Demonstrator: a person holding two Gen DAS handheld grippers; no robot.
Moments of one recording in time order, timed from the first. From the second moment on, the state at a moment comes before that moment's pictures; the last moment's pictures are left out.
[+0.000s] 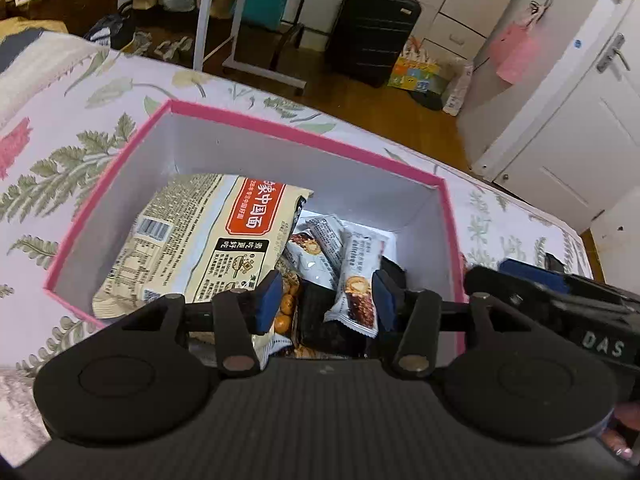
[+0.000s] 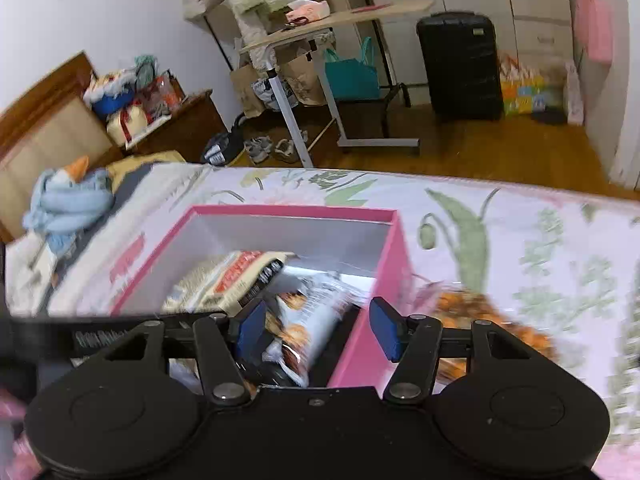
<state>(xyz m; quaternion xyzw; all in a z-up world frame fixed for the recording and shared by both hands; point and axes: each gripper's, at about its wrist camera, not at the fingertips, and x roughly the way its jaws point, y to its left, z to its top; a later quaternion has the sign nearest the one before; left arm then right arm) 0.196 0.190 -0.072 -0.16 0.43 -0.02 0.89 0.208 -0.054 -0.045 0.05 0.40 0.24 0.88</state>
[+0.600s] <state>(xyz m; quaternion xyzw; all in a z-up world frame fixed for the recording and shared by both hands) 0.167 0.087 0.000 -0.09 0.42 -0.17 0.89 0.167 -0.157 0.039 -0.14 0.44 0.18 0.87</state>
